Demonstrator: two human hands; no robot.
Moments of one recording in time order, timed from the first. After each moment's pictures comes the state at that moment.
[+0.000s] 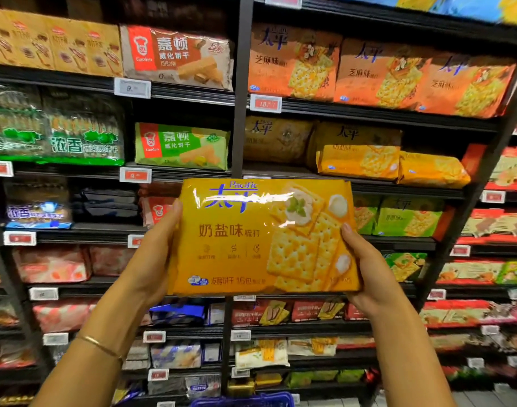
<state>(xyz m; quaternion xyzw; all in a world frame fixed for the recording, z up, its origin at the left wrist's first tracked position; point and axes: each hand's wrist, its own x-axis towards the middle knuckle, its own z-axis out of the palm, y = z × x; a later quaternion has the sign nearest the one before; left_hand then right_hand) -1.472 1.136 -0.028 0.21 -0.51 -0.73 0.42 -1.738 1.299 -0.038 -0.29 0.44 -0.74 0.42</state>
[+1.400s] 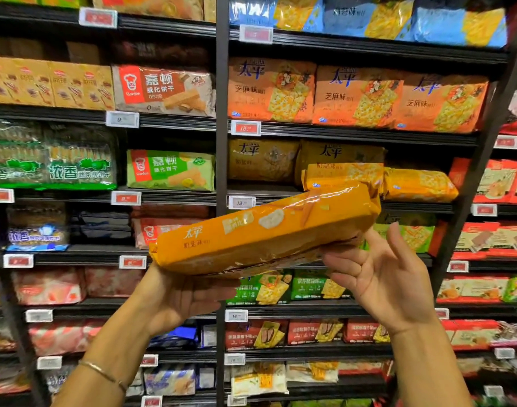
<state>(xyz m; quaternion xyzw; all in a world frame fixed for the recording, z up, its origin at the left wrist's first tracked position) -1.510 1.183 -0.028 0.24 -0.46 -0.81 0.29 -1.787 1.361 -0.004 -0.44 0.27 -0.71 0.47</state>
